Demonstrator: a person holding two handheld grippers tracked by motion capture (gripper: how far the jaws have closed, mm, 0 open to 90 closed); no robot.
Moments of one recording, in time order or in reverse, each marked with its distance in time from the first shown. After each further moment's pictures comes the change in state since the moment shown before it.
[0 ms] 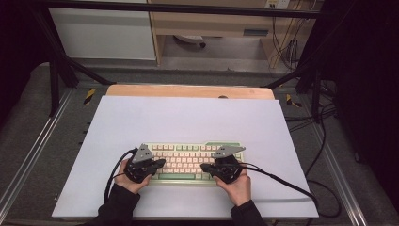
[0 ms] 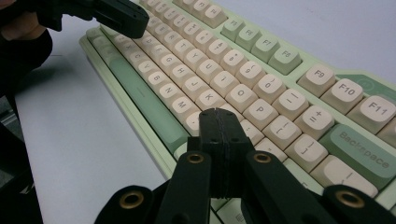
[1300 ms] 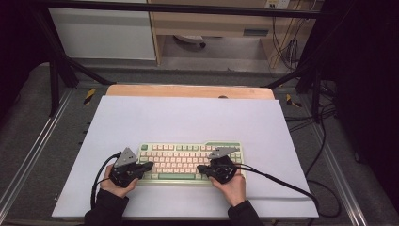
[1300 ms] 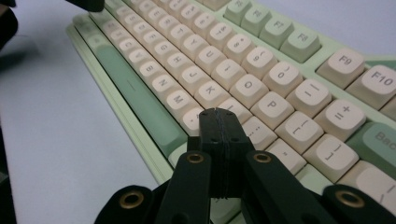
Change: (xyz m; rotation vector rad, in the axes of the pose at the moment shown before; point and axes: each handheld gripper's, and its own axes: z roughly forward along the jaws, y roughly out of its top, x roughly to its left) left arm 0.015 -0.021 -0.026 -0.028 0.003 -0.051; right arm -0.002 -0.005 0.020 0.020 0.010 0.011
